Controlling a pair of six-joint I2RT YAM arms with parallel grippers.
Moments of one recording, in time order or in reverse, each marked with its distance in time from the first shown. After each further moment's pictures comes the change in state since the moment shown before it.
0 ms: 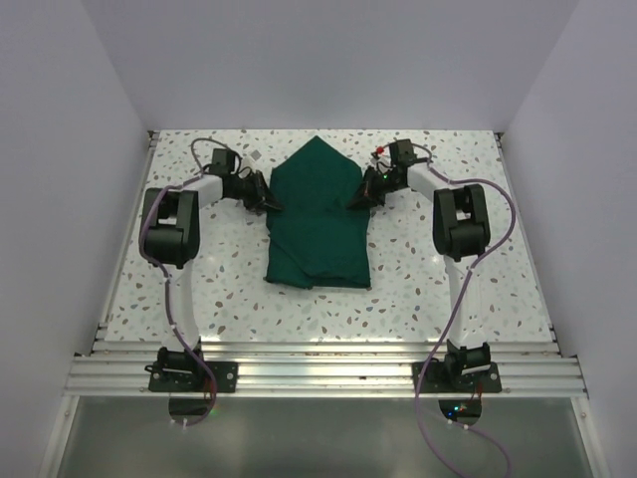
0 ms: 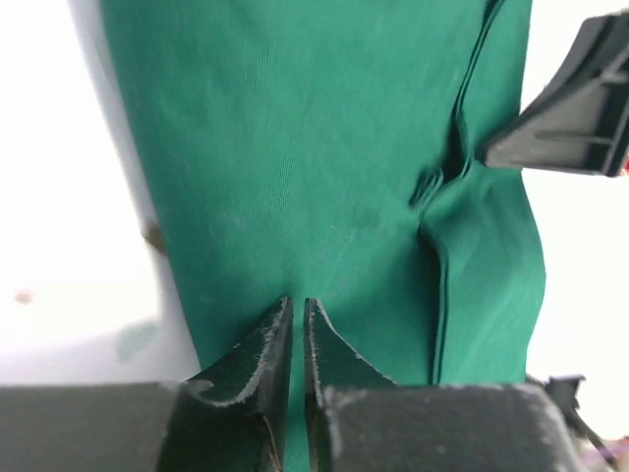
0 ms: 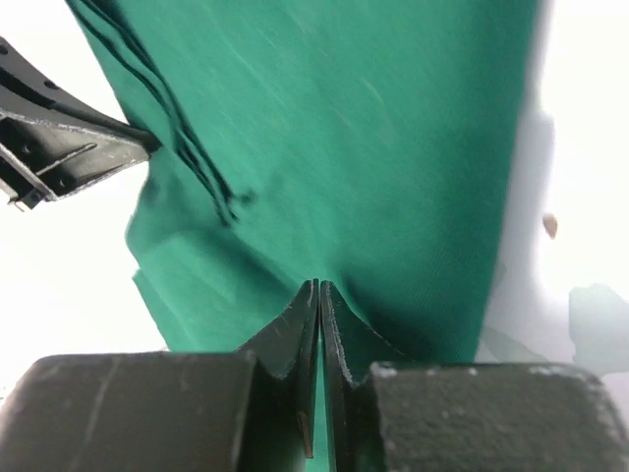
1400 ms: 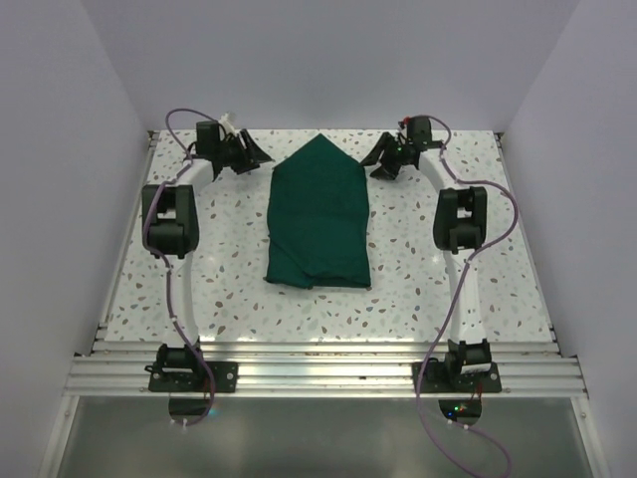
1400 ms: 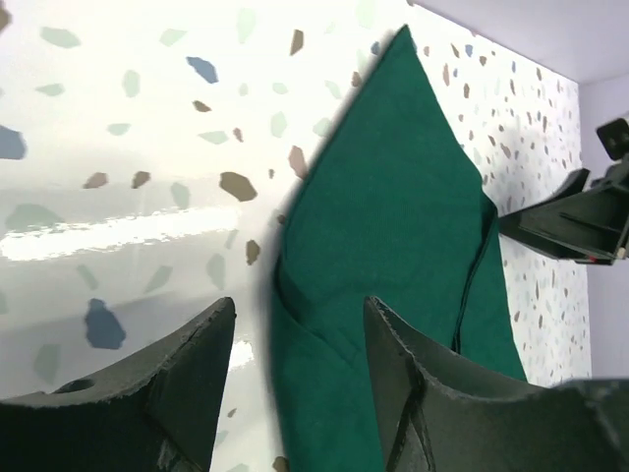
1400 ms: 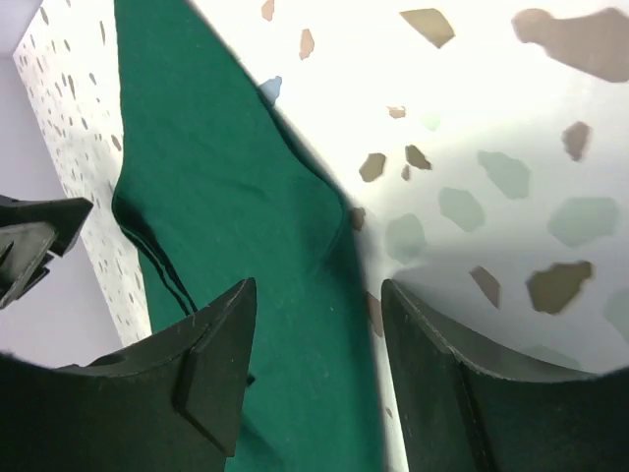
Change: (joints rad) left arm 0.067 0.158 0.335 0.234 -0.172 -0.129; right arm -0.080 0.212 0.439 0.060 0.223 0.158
